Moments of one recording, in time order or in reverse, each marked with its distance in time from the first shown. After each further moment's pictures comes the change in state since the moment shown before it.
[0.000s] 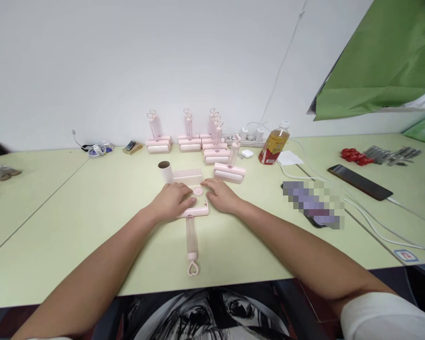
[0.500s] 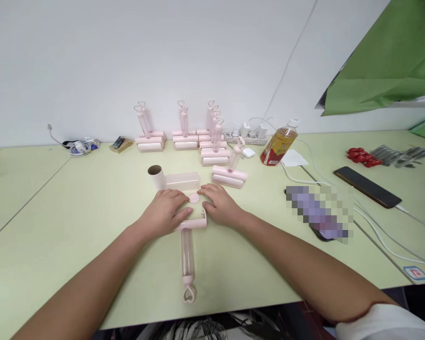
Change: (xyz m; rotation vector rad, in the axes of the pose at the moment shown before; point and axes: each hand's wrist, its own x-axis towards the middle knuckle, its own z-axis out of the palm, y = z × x) left_hand -0.006 -0.002 0.005 -0.058 0.002 -0.026; right_hand -0.013 -0.007 -0.001 0.015 -0.015 0.007
